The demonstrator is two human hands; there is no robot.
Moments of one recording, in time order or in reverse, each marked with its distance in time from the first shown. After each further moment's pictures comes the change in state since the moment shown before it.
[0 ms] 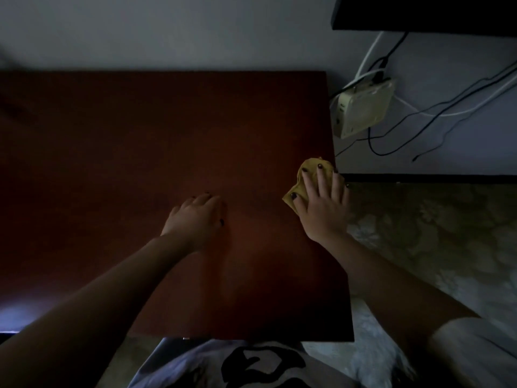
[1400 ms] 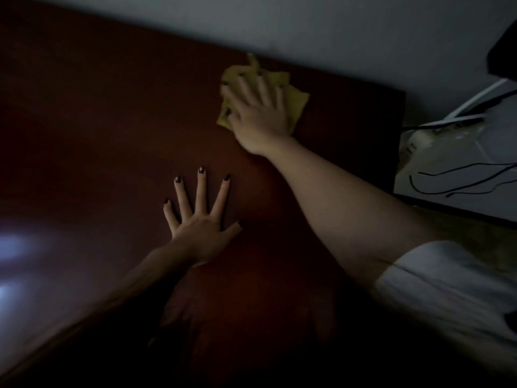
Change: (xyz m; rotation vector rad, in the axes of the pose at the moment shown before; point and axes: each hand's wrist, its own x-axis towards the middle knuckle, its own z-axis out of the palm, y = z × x) left_hand 0.098 -0.033 0.015 -0.225 -0.104 -0.191; right_hand 0.239 -0.200 -0.035 -0.021 -0.027 -0.503
